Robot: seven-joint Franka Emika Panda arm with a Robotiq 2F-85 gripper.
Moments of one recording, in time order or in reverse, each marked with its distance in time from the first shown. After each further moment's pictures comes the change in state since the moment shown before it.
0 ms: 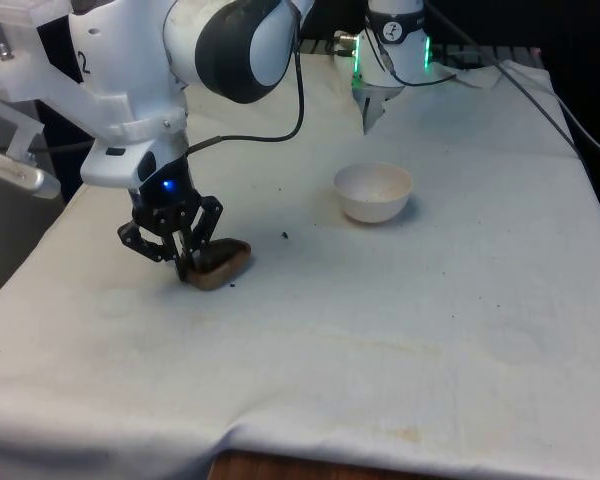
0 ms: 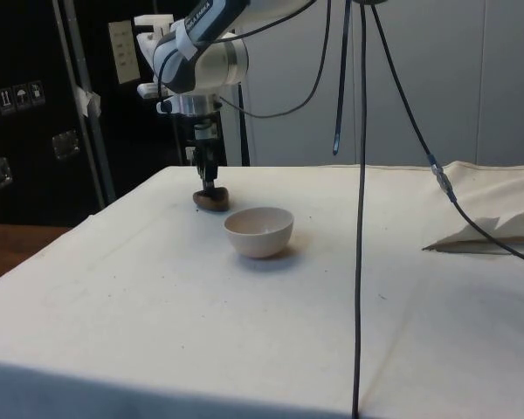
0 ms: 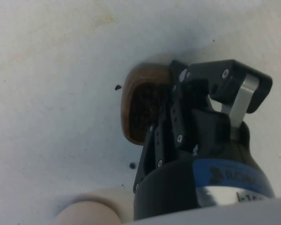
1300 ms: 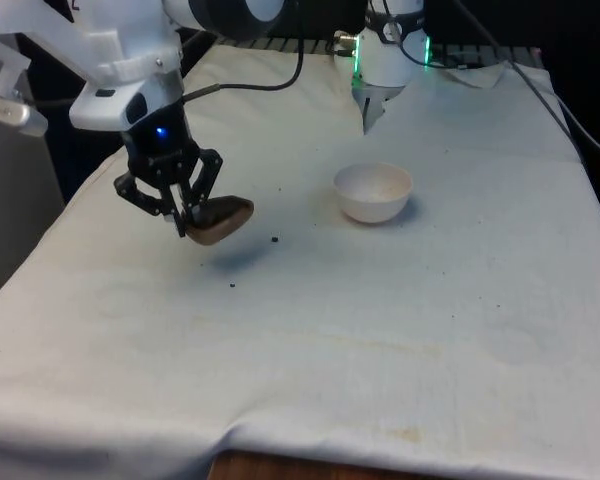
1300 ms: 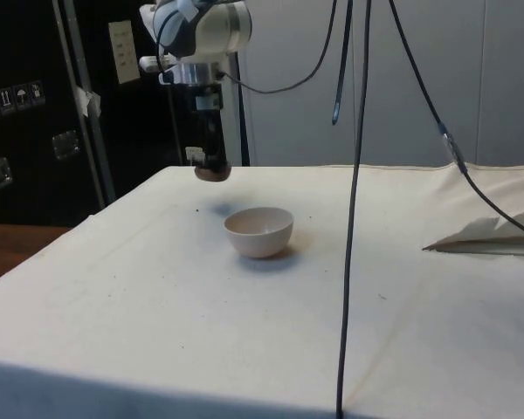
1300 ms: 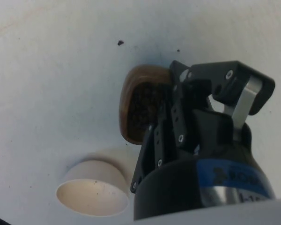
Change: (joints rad) arm 0.030 -0.141 -0.036 -0.105 -0.001 -0.064 0.040
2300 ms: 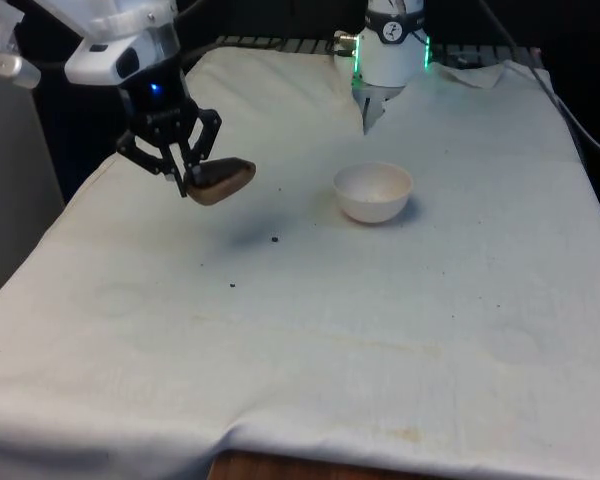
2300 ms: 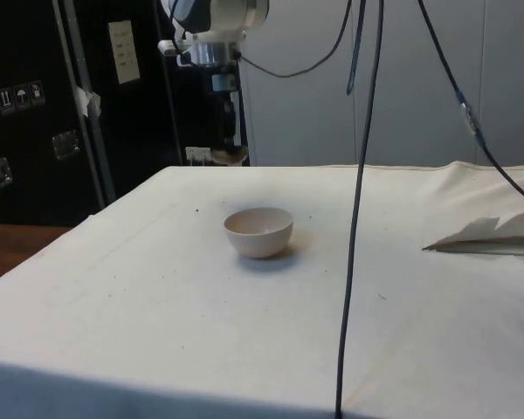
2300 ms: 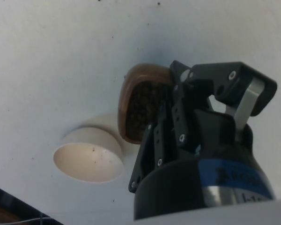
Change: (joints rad) arm 0.018 -0.150 -0.031 -0.175 -0.005 -0.016 0.030
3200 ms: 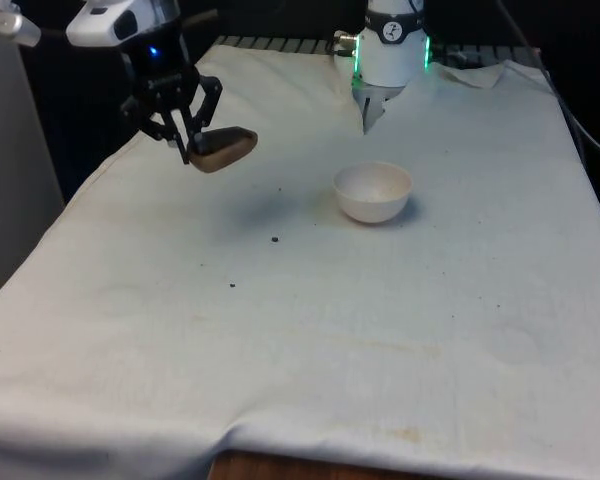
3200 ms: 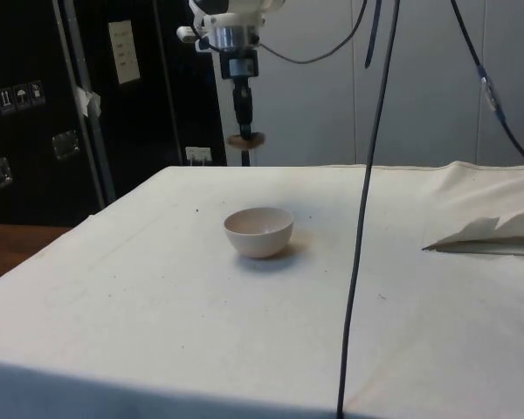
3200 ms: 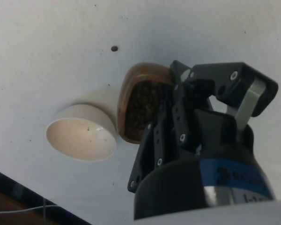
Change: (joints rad) arm 0.019 -0.135 -0.032 -0.163 -0.014 0.016 0.018
